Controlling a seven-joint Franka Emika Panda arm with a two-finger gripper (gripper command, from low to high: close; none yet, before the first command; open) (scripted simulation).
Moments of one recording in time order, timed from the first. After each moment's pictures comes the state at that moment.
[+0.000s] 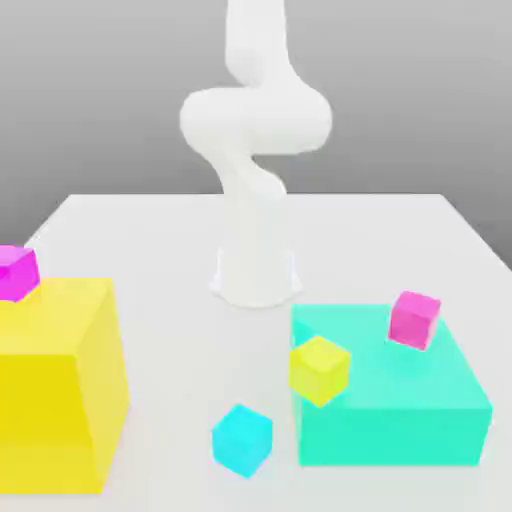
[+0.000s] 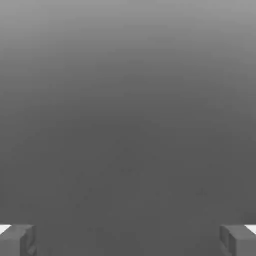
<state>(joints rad) -0.02 -0.71 0.02 -2.34 0.00 2.35 0.86</state>
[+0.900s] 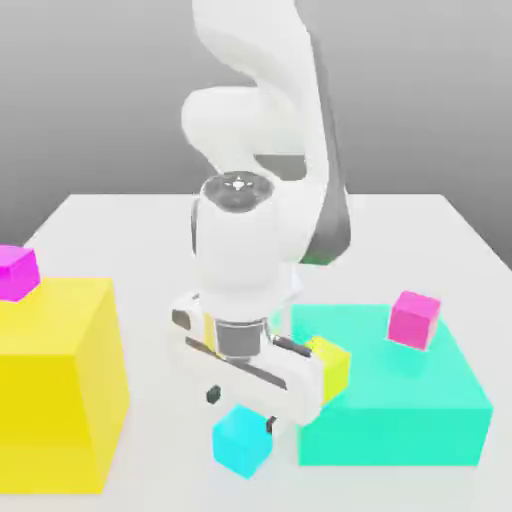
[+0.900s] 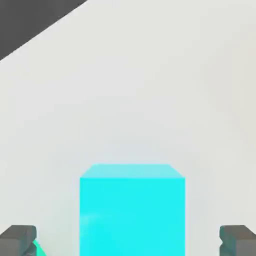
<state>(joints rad) -0.11 0.28 0.05 -2.66 -0.07 2.93 1.40</state>
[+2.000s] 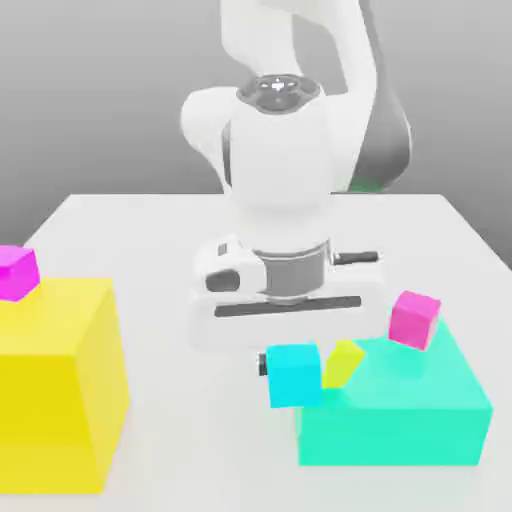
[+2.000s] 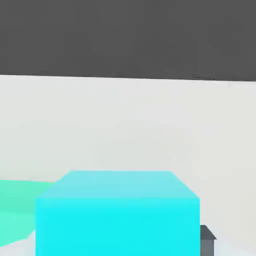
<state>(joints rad) 0.00 -0.13 0.20 -2.58 0.15 2.44 0.68</state>
